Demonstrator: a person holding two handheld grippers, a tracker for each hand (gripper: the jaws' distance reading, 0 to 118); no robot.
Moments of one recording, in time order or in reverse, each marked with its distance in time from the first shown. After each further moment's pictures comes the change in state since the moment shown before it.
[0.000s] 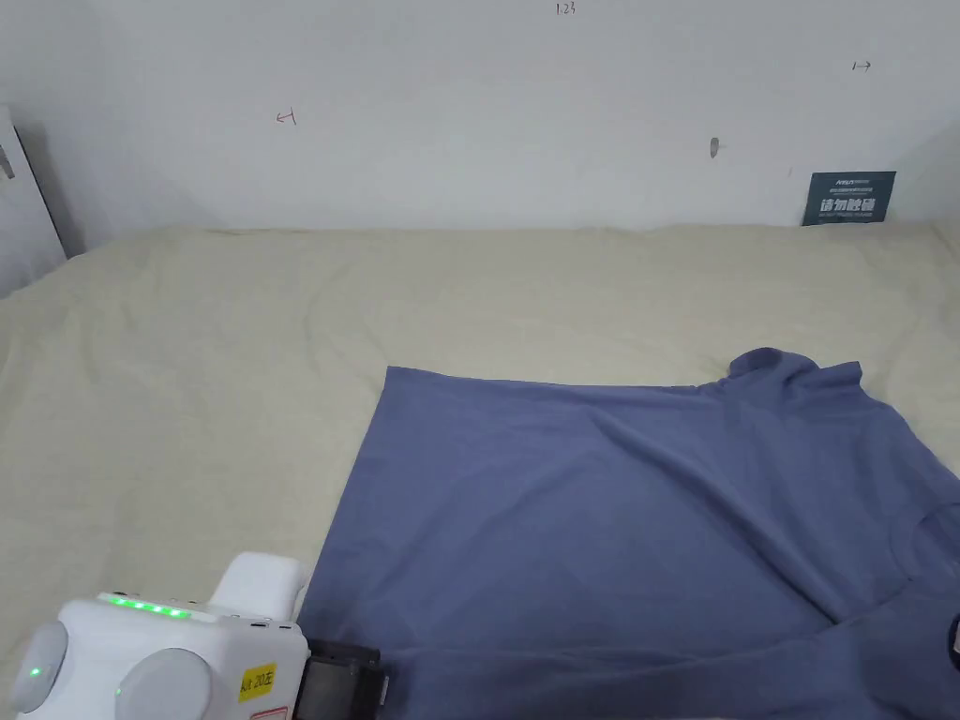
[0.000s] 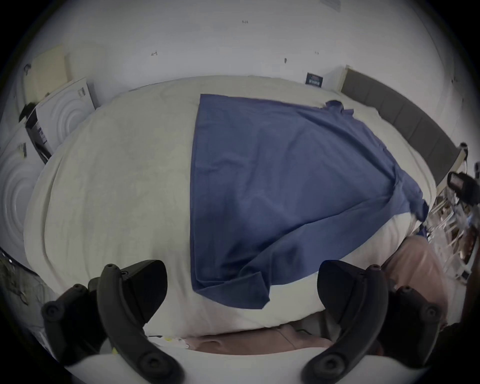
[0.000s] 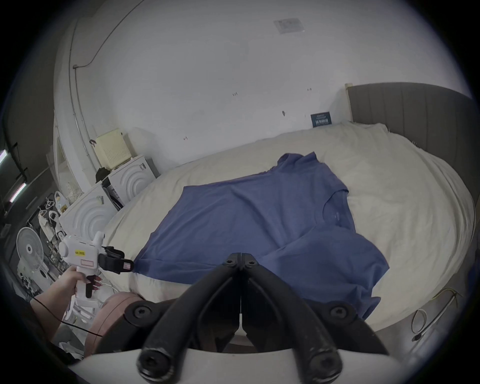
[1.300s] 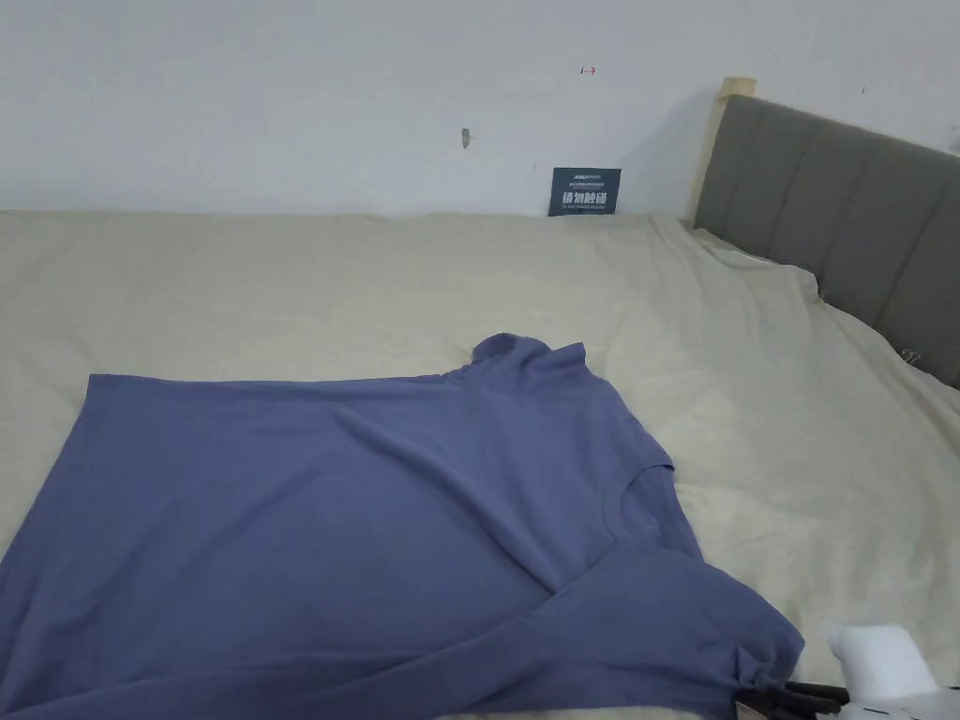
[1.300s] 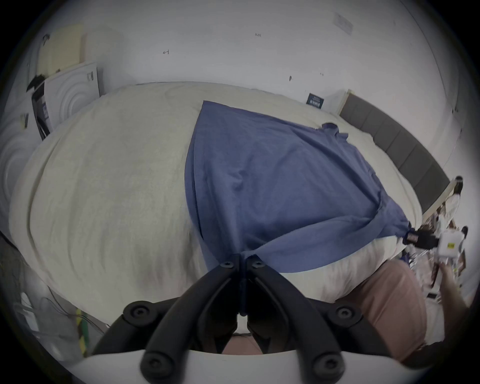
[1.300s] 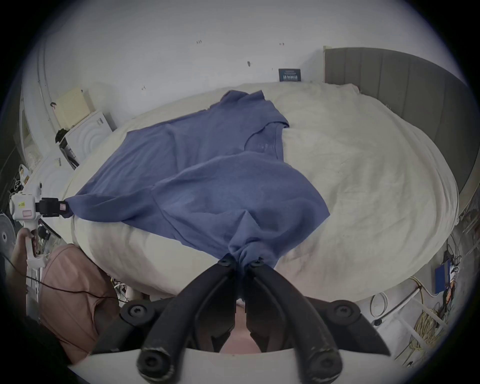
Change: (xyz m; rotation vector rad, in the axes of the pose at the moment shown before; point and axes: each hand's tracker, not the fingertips) left arm 0.008 -0.013 0.023 0.107 -0.137 0.189; right arm 0.116 -0.058 -0.016 -0.256 -0.227 0.062
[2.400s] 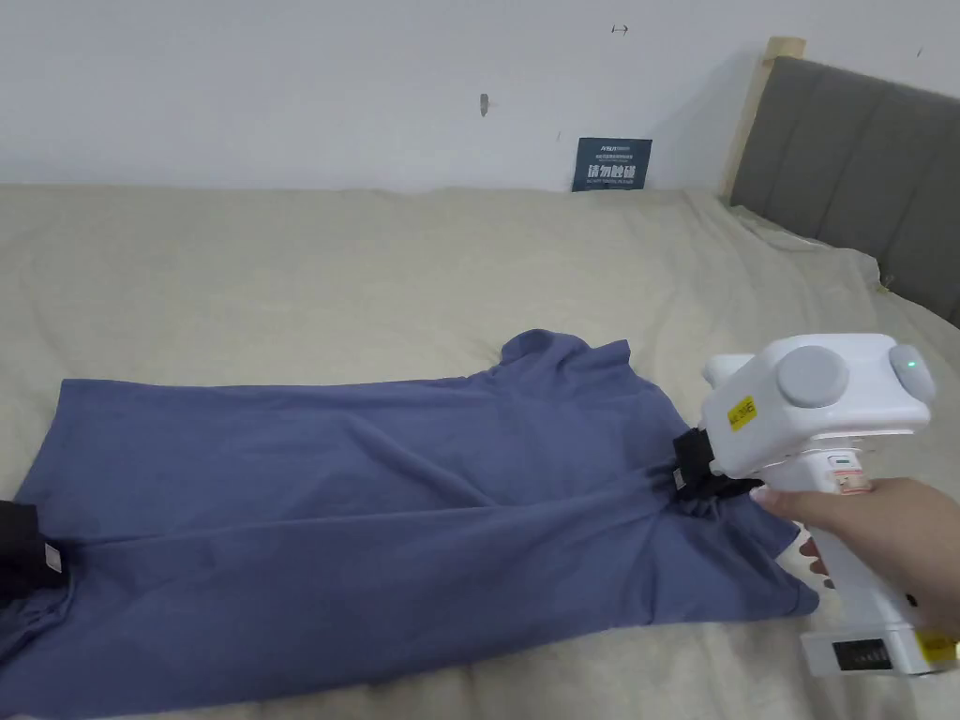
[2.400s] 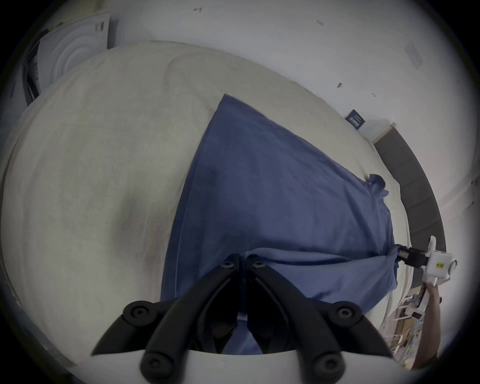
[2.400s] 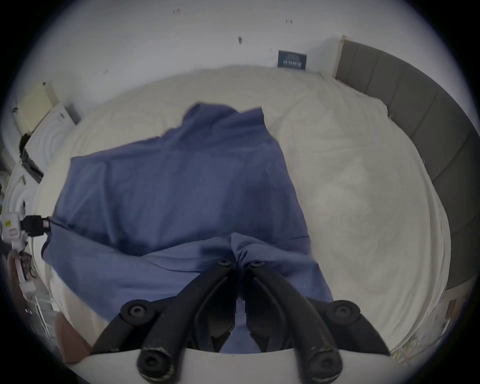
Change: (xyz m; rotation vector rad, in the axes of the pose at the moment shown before) left arm -0.065 0.185 -0.157 -0.152 0.014 0.264; right arm -0.009 0.252 -0.184 -0.231 -0.176 -0.007
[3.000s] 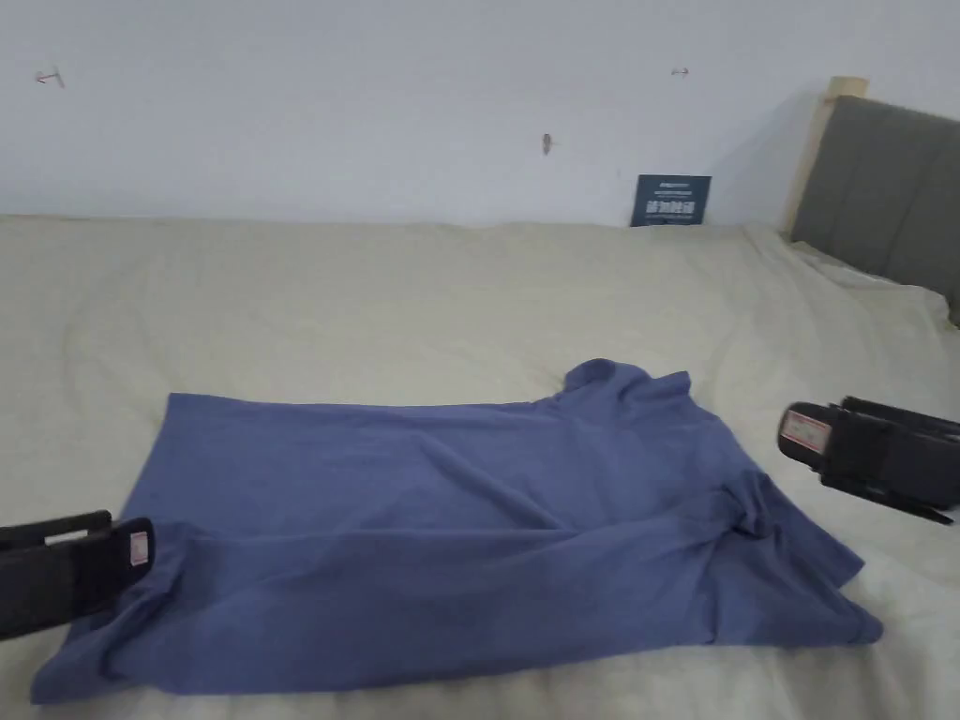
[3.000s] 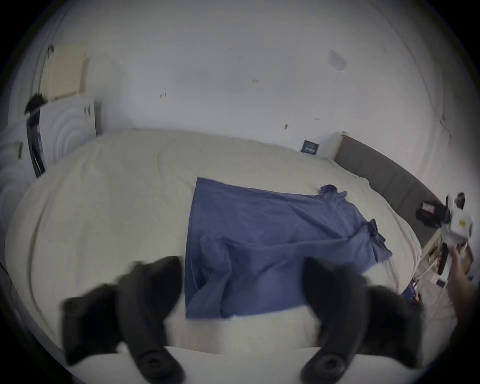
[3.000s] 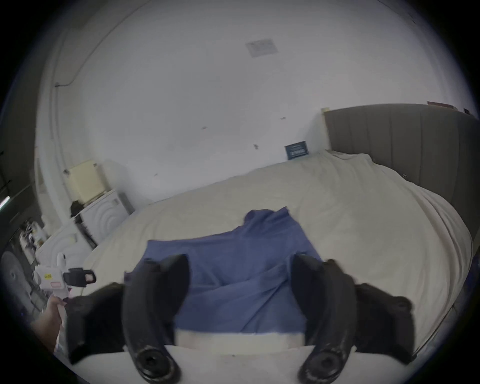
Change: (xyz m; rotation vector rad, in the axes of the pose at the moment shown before) left arm 0.038 -0.128 0.137 0.437 -0.056 -0.356; right arm -0.006 -0.136 0.171 0.651 0.325 -0.120
